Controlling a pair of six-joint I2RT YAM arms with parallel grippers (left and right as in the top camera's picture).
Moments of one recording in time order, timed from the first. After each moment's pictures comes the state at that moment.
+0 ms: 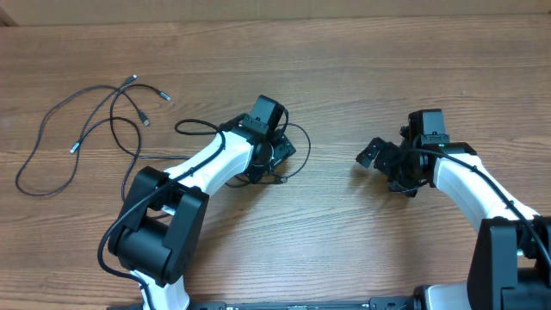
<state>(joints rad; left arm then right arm) -0.48 1.92 1.19 -0.55 0.11 -1.12 0.03 1.60 0.86 -0.56 -0.31 0.57</state>
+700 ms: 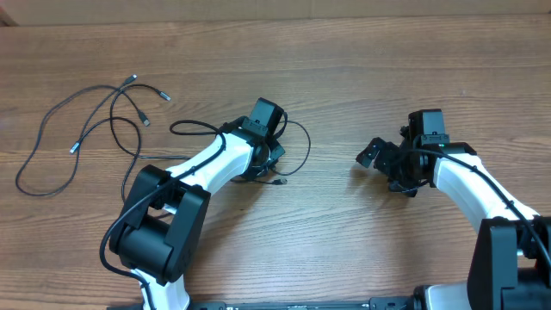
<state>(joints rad) -0.48 1.93 1.17 -0.51 0.00 -1.12 0.03 1.60 0.86 -0.56 -0.31 0.57</state>
